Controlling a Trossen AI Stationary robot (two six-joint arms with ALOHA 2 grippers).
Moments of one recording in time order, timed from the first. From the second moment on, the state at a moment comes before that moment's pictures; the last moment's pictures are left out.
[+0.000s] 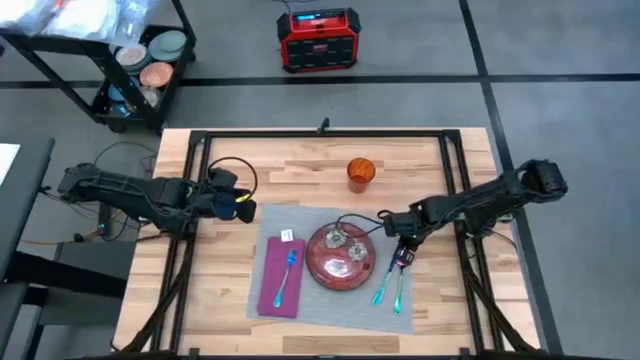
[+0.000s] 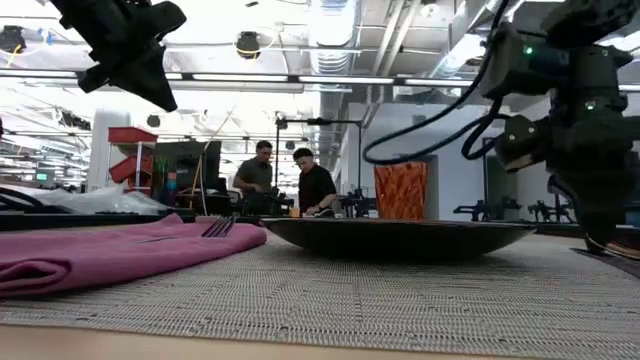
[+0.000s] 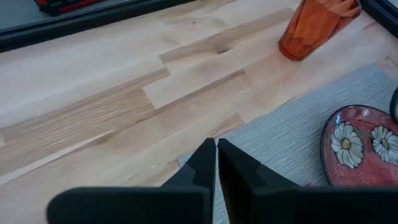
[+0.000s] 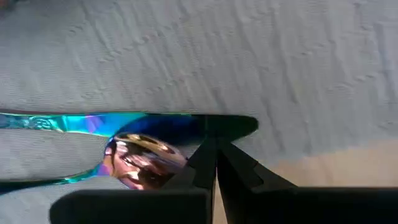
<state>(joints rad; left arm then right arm) -0.16 0.89 0.78 -0.88 -0.67 -1.04 0.12 1.41 0.61 -0.61 -0.15 0.62</state>
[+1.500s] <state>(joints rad) -0.16 0.89 0.78 -0.88 -0.67 -1.03 0.22 1.34 0.74 -0.75 -0.13 0.69</state>
